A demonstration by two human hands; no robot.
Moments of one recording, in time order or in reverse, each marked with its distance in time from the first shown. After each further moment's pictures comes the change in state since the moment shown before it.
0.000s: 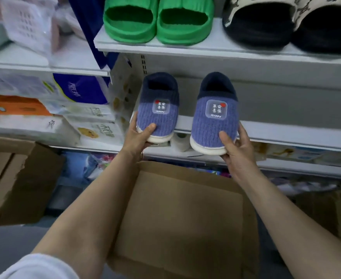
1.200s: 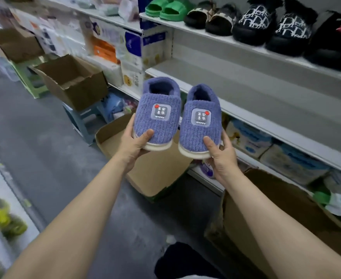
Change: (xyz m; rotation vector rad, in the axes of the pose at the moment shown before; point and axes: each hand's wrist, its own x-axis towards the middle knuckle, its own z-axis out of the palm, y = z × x) left_hand -0.514 -0.106 0.366 -0.165 0.450 0.252; right_hand -0.232 -0.098 -0.403 -0.036 -0.583 0.069
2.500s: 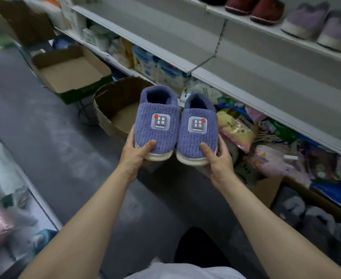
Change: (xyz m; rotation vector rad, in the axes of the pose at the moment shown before) left_hand -0.612 -0.317 0.597 -0.017 0.085 -0.080; right_hand -0.471 -0.139 -0.758 -0.112 -0.013 0.047
